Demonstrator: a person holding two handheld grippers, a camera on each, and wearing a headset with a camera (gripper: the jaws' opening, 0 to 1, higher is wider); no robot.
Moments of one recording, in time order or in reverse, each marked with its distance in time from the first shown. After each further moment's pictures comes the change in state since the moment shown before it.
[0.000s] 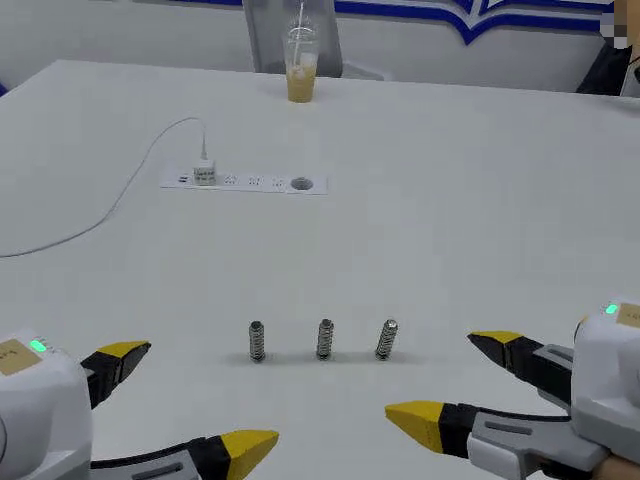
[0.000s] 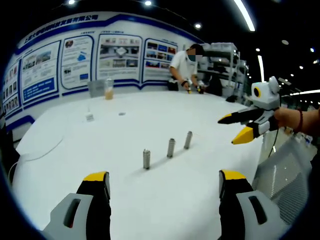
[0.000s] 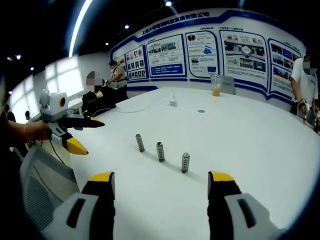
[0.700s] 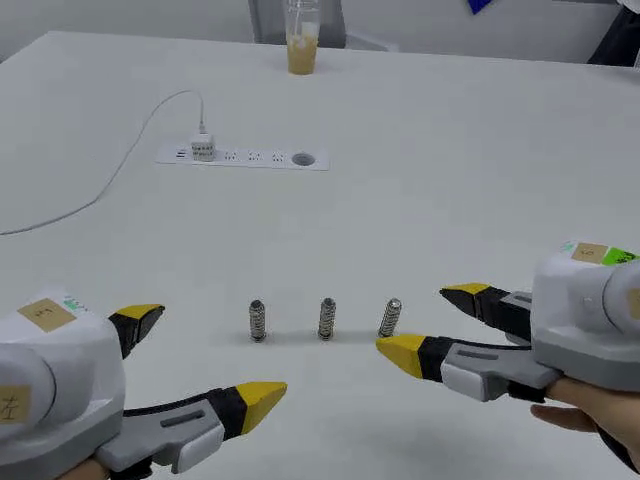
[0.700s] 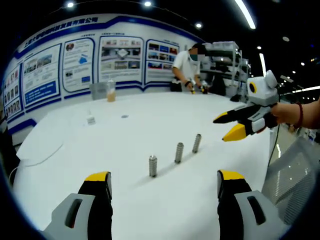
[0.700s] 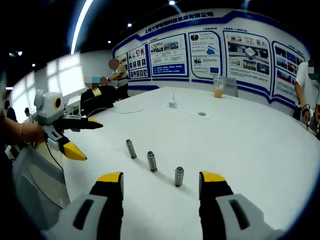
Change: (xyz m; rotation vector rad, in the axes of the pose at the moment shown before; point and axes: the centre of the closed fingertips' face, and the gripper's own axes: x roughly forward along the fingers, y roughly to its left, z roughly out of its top) left arm 0.025 0.014 0.007 0.021 -0.017 0.033; right arm 0.035 -0.019 0.015 -0.031 0.001 0.011
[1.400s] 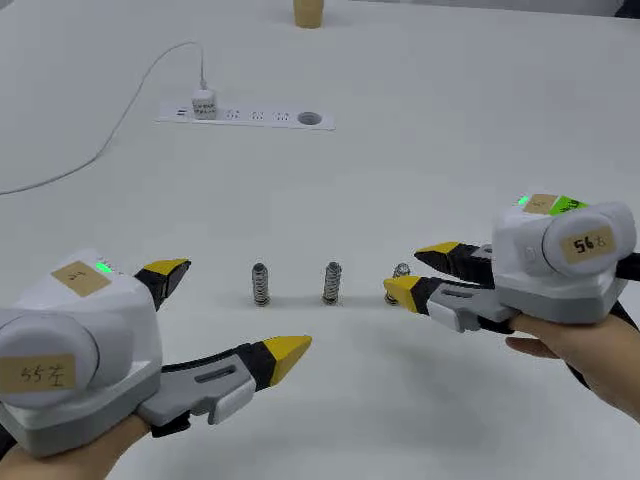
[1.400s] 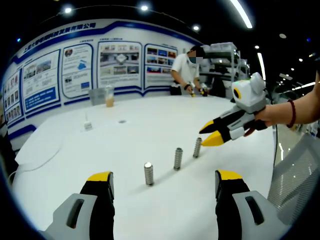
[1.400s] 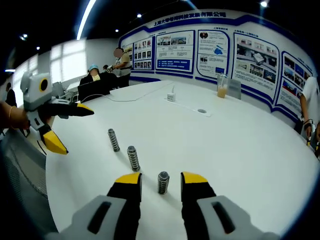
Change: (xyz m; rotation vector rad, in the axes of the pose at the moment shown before) left arm 0.023 -0.007 0.004 0.030 -0.042 0.010; right arm 0.042 -0.028 -0.012 -0.109 0.049 -0.017
